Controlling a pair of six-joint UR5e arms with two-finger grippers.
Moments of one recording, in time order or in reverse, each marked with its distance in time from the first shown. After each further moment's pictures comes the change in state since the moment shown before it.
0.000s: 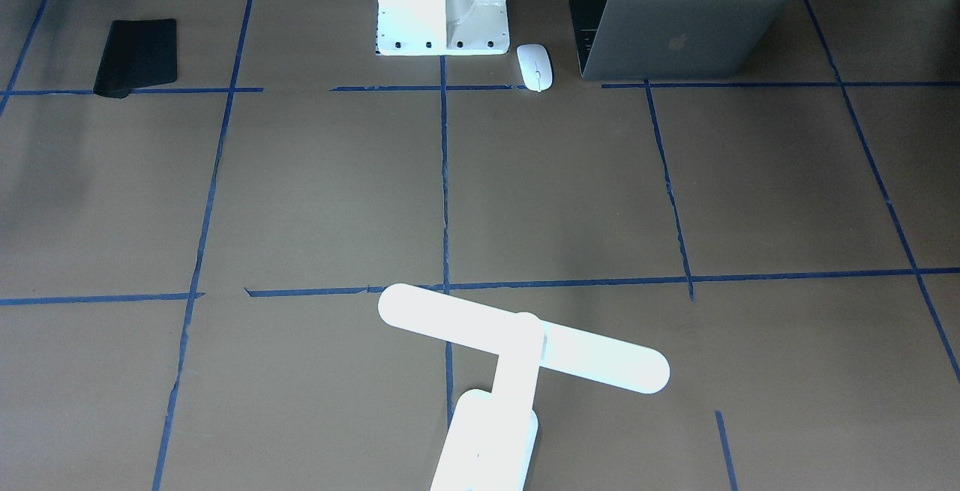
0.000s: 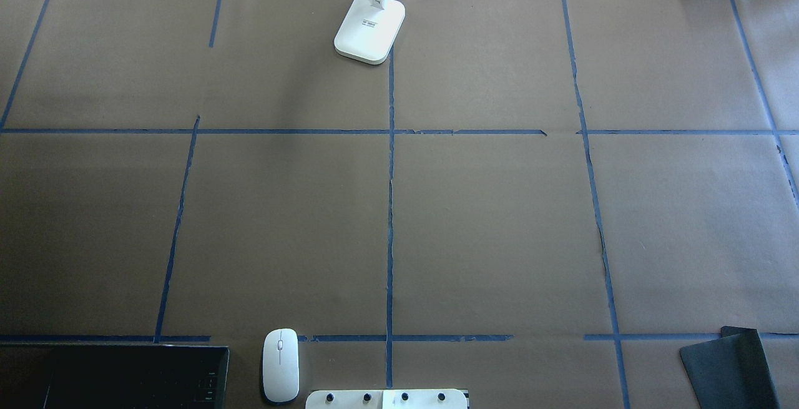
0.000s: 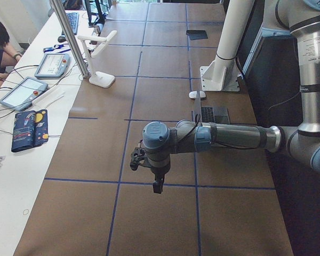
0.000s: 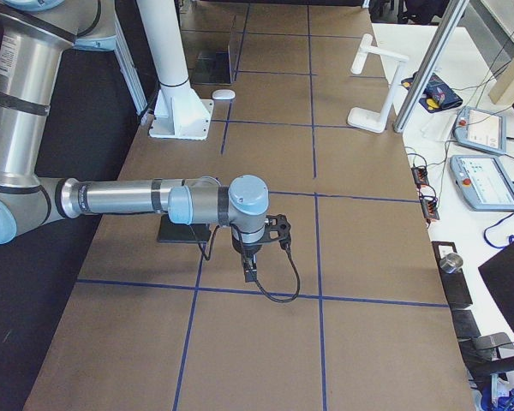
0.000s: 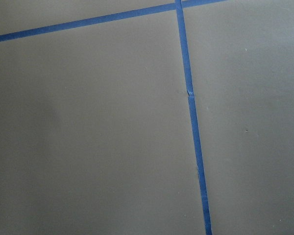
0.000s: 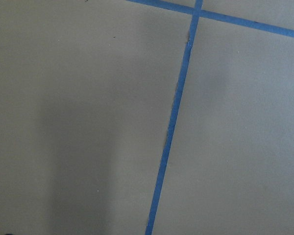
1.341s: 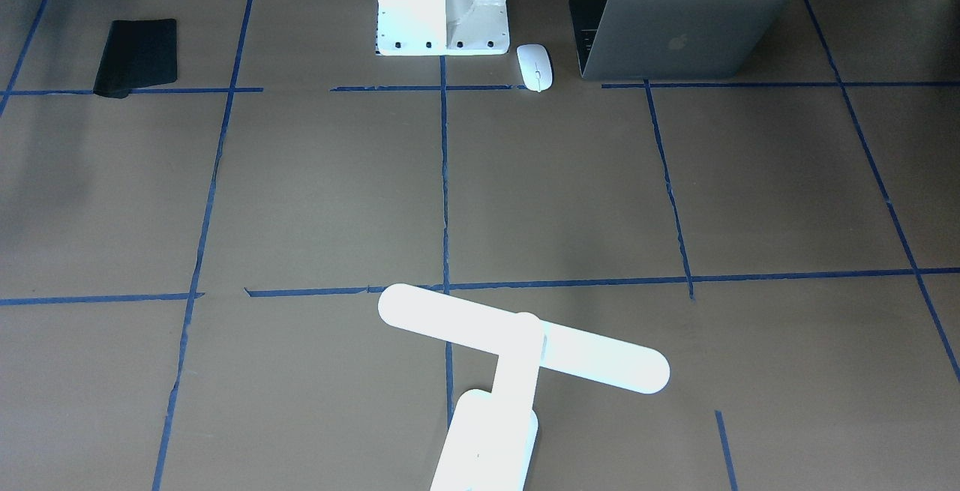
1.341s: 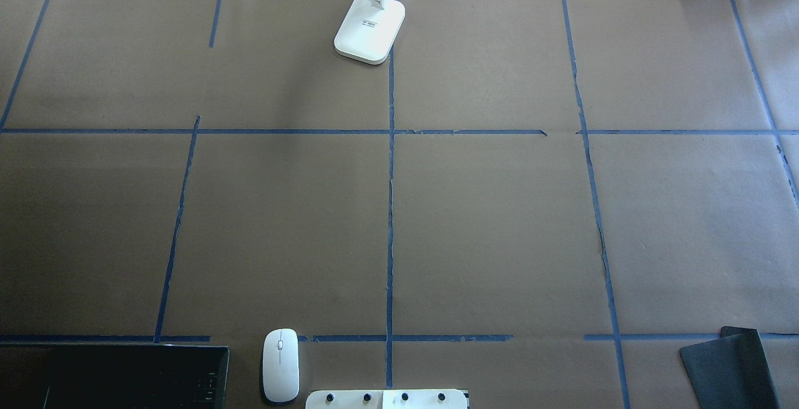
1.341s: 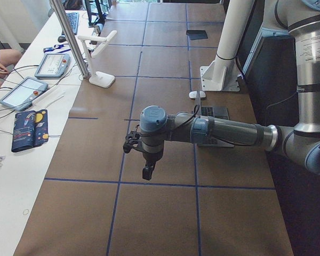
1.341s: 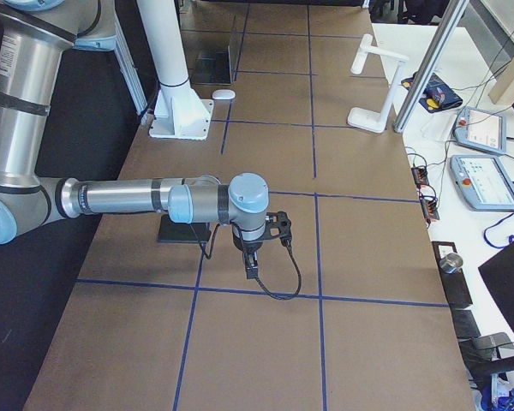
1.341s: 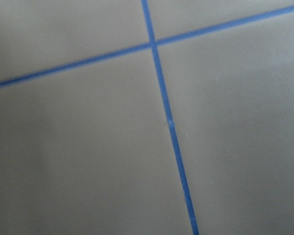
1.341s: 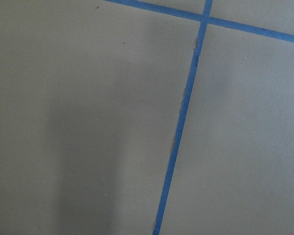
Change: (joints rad) left arm 0.029 -0.035 -0.050 -0.127 -0.003 -0.006; right arm 0.000 0.001 0.006 0.010 0.017 0.002
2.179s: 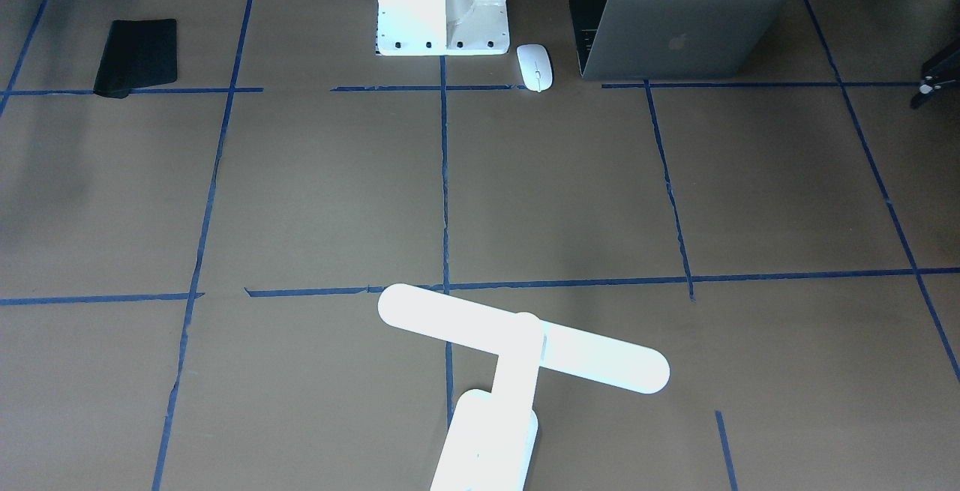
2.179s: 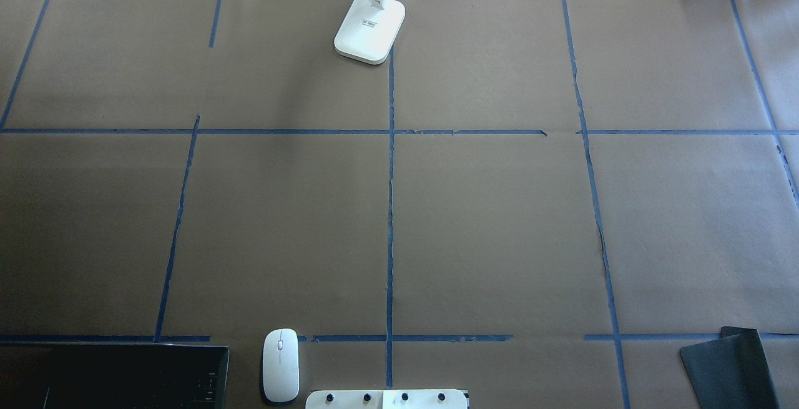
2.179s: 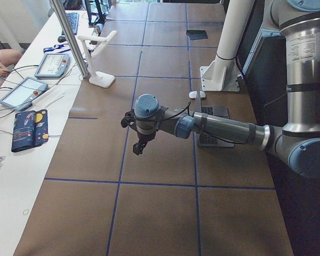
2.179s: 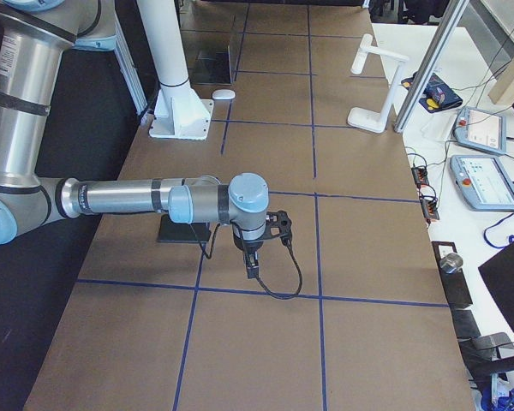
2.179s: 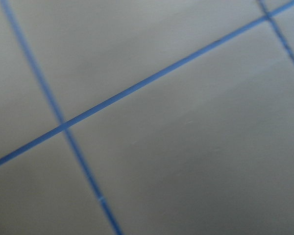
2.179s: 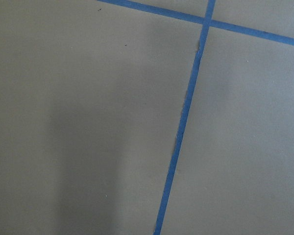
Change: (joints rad) left arm 0.188 -0.041 0.005 -0.235 -0.146 0.002; right arm -0.002 0.000 -0.001 0.012 0.002 0.000
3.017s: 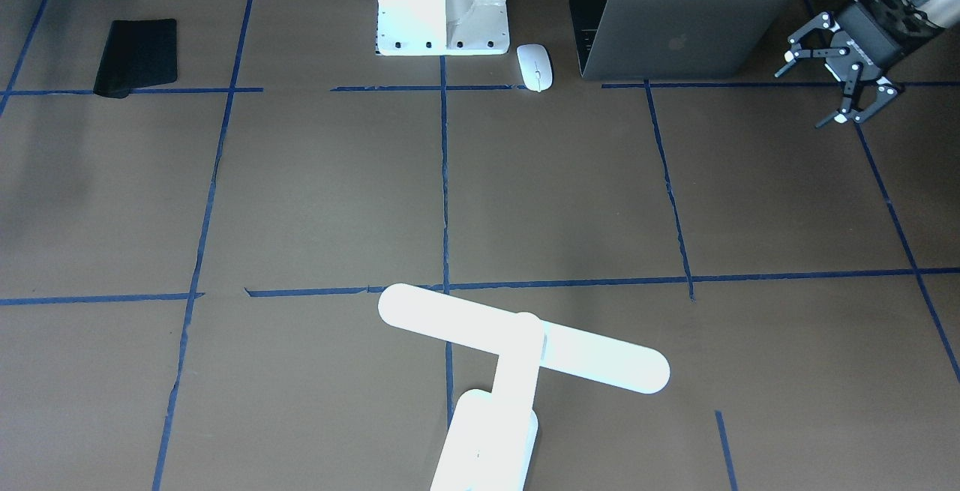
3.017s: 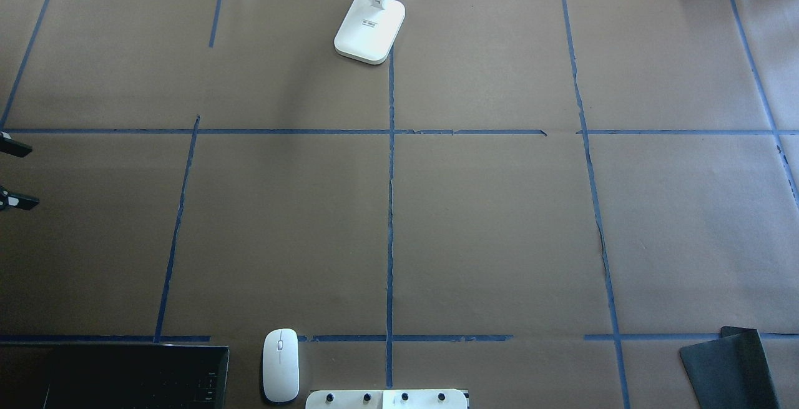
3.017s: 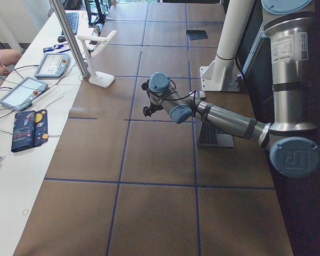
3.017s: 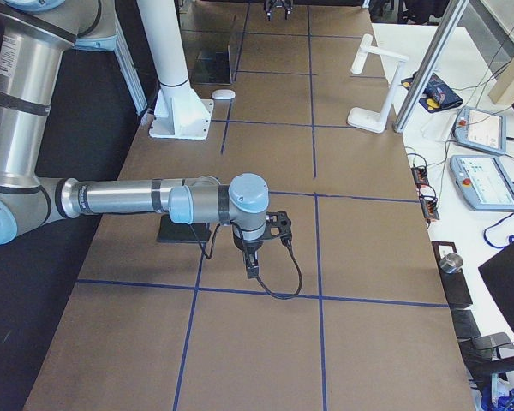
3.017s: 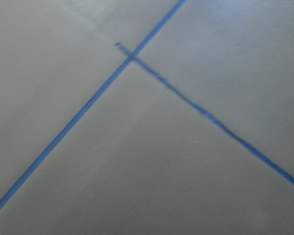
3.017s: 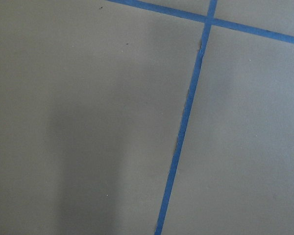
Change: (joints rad) left arm 0.281 0.015 -0.163 -0.297 -0.037 -0.006; right arm -0.004 0.000 -0.002 0.001 0.002 0.000
